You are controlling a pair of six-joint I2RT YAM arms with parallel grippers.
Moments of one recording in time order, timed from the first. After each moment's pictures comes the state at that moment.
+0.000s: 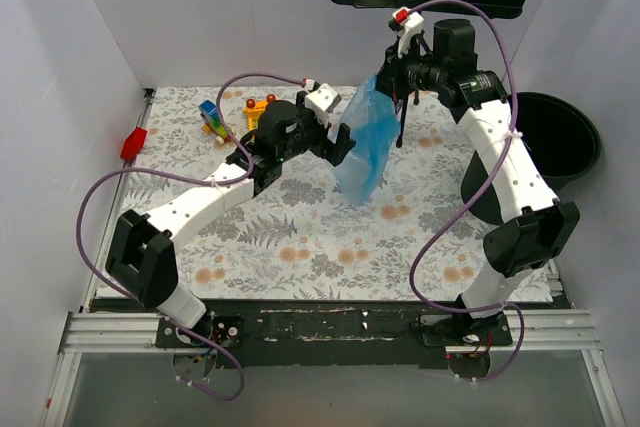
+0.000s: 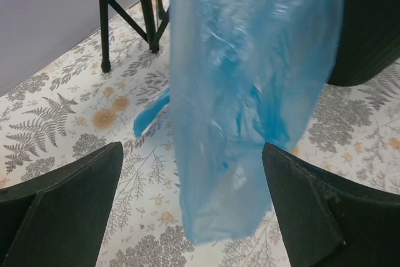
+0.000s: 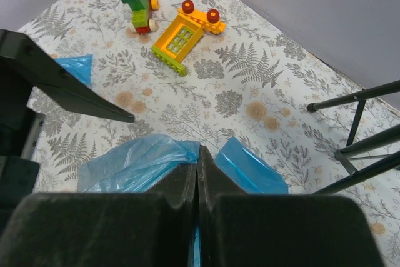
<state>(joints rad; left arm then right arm) -0.64 1.52 1.25 0.08 0.23 0.02 0.32 1.70 1.91 -0.60 -0.54 -0.09</state>
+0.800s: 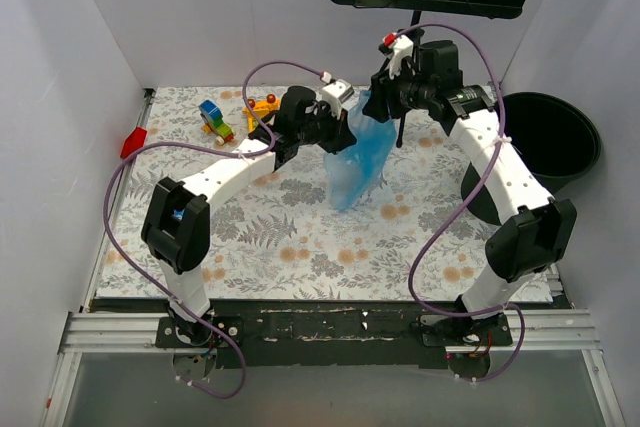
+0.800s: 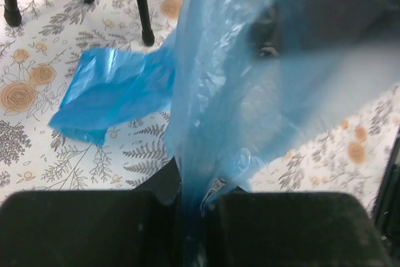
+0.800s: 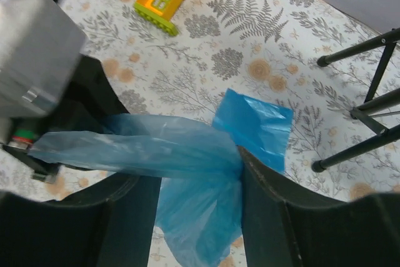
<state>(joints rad) -0.61 1.82 1.46 -0.05 0.44 -0.07 0.35 1.66 1.74 -0.59 -0.49 -0.10</state>
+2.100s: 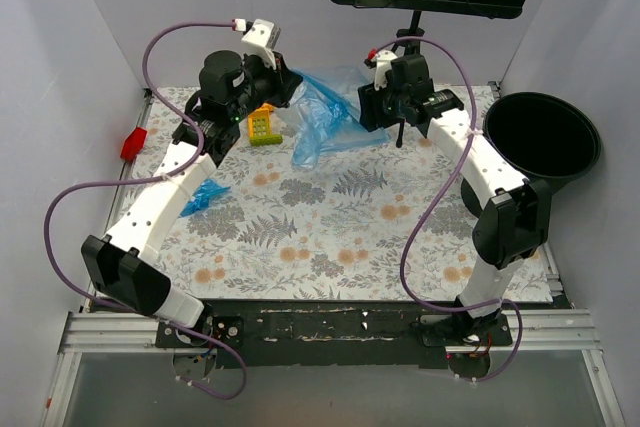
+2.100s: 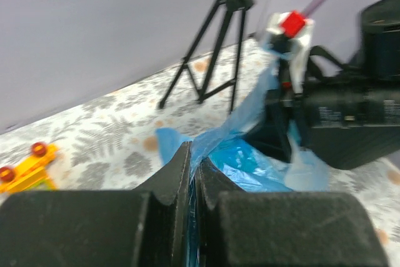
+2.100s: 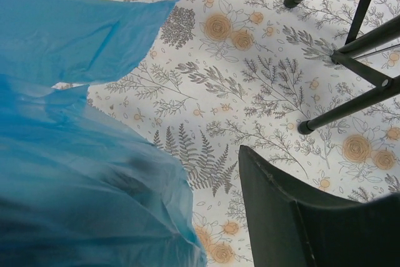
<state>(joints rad) -0.44 1.48 1.59 -0.17 0.25 -0.19 0.42 1.77 1.71 -0.59 -0.16 -0.03</state>
